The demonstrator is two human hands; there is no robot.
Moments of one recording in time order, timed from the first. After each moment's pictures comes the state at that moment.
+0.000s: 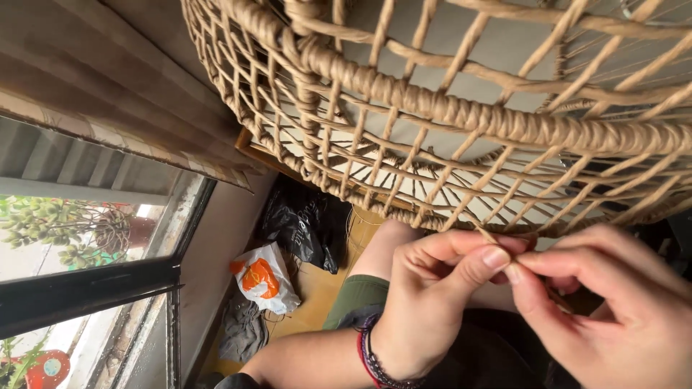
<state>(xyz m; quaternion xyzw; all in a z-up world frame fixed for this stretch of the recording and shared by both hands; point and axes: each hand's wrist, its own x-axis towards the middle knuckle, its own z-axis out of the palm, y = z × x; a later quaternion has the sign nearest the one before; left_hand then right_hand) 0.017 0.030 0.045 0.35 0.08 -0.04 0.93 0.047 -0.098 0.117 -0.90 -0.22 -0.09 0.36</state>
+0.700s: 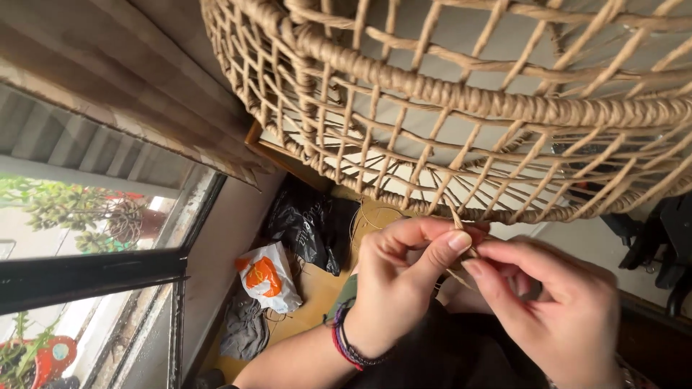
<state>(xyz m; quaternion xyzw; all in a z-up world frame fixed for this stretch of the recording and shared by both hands) 0.015 0.049 0.062 0.50 0.07 0.01 0.86 0.028 -0.105 0.087 -0.90 -0.19 -0.08 0.39</state>
